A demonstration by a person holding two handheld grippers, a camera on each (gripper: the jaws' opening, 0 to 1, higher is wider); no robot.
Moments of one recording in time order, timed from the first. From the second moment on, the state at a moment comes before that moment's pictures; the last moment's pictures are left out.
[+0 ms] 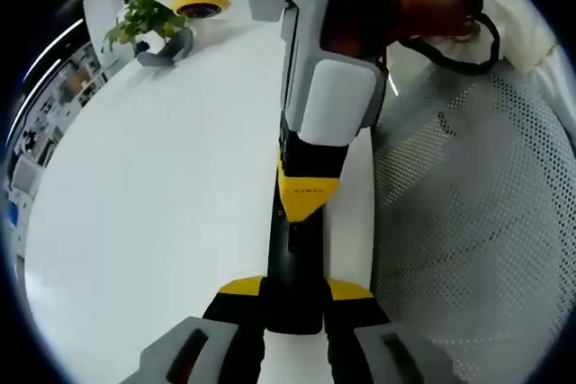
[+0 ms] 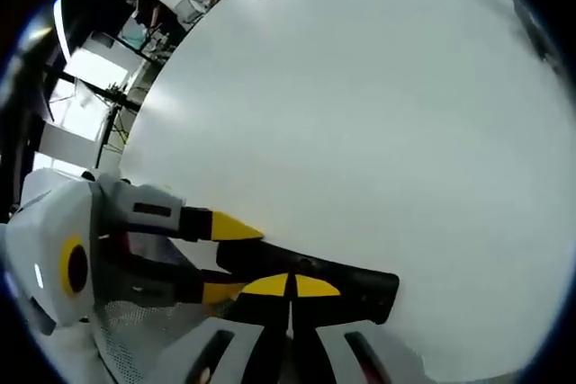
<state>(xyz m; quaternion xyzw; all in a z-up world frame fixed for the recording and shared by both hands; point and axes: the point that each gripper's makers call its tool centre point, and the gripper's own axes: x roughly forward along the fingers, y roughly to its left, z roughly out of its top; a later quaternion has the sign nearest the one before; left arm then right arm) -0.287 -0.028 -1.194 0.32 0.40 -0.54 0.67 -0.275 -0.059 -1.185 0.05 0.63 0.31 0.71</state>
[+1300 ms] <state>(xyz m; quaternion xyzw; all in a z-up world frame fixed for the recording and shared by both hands) -0.287 -0.029 -1.194 0.32 0.40 -0.54 0.67 -0.285 -0.063 -1.188 0.00 0.65 0.32 0.69</state>
